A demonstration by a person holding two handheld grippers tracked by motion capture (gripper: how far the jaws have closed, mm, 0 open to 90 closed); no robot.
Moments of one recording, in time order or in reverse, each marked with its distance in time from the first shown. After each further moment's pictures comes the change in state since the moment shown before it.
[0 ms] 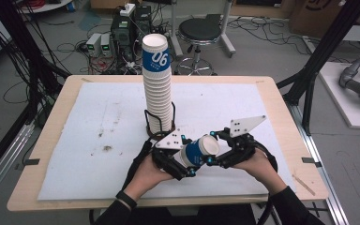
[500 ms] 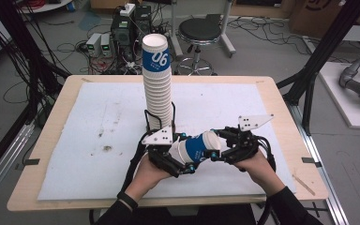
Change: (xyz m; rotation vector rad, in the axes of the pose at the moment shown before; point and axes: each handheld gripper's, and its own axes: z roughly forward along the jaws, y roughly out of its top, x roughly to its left) left arm 0.004 -0.006 -0.006 -0.197 -0.092 -0.070; right arm -0.006 -0.006 -0.004 -0.199 0.129 0.111
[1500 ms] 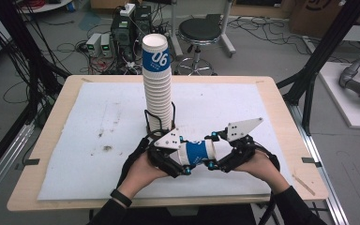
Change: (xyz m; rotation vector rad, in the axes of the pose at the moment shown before) left arm -0.006 0.017 0.000 0.344 0.095 0.130; right arm 0.009 0.002 0.010 0.313 -0.166 -0.188
